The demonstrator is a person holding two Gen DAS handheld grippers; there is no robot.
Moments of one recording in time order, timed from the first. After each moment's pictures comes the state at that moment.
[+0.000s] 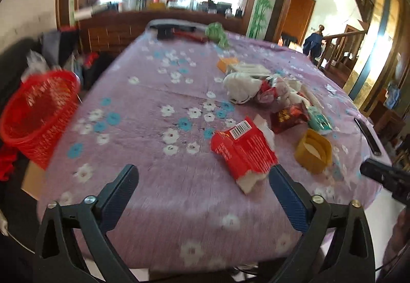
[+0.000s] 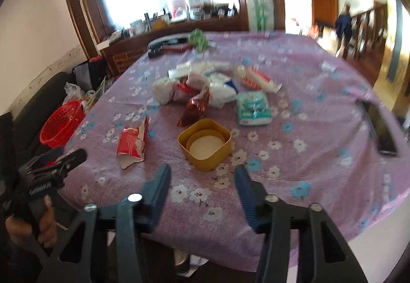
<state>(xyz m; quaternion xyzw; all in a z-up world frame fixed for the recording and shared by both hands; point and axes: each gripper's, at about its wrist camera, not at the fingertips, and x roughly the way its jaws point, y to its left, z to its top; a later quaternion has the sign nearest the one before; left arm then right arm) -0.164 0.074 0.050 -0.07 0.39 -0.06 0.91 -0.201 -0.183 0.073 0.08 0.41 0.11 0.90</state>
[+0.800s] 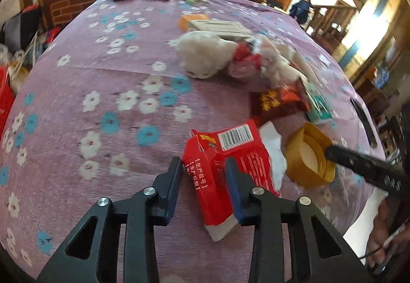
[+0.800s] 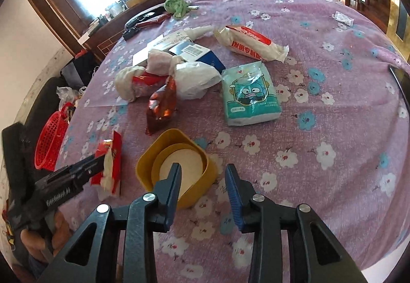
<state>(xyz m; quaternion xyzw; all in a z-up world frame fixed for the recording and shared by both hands) -0.092 0.011 0.016 -0.05 0.48 -0.13 0.86 -0.110 -0.204 0.025 0.13 0.50 0.10 0.85</state>
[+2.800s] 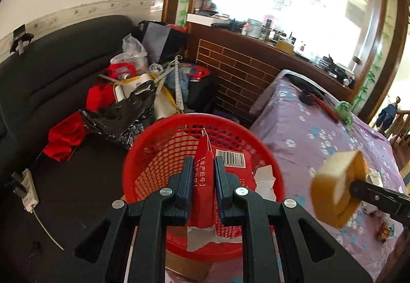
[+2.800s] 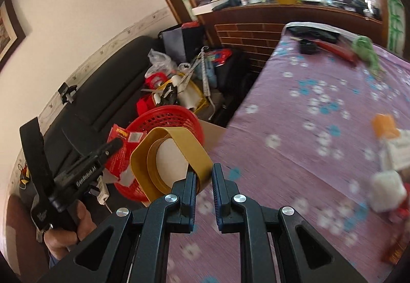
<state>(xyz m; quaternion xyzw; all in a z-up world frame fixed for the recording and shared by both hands) -0.122 0.362 0.089 -0.16 0.32 0.18 0.91 -0.020 0.155 0.092 0.04 0.45 0.36 0.82</state>
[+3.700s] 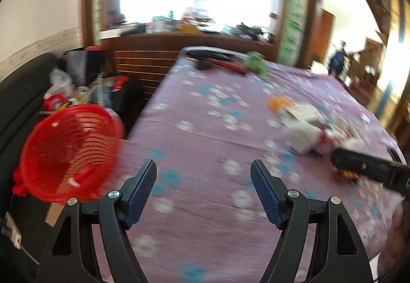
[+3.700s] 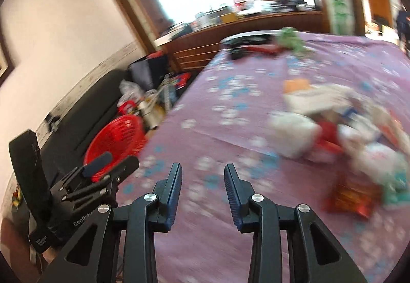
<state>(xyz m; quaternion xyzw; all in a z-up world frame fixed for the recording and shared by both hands) -0.123 0.126 0.076 -0.03 0.33 0.00 0.94 -0.088 -0.066 0.072 0.12 0.39 0.25 0.88</state>
